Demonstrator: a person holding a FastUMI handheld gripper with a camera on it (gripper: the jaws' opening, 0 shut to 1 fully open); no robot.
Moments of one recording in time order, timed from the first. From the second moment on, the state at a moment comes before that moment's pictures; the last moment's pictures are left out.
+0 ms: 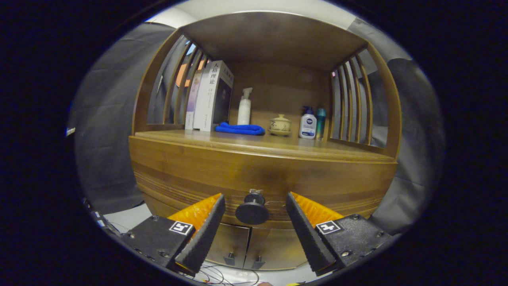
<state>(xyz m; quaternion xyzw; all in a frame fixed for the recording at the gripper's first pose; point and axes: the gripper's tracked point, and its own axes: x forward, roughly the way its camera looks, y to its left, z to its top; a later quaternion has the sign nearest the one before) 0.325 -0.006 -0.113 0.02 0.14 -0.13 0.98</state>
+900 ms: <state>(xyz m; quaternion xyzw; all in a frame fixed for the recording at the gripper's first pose) 0.321 -0.004 -0.122 0.04 0.17 -0.16 0.97</state>
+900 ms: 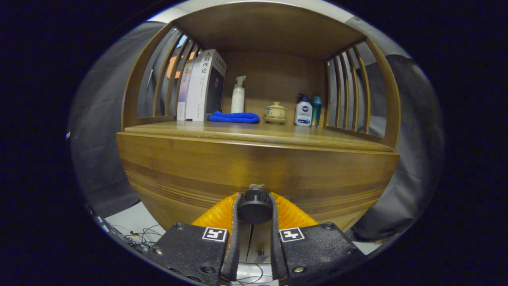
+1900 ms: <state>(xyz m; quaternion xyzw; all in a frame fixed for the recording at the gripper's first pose) 0.194 0.047 -0.121 0.10 0.18 -0.12 0.97</state>
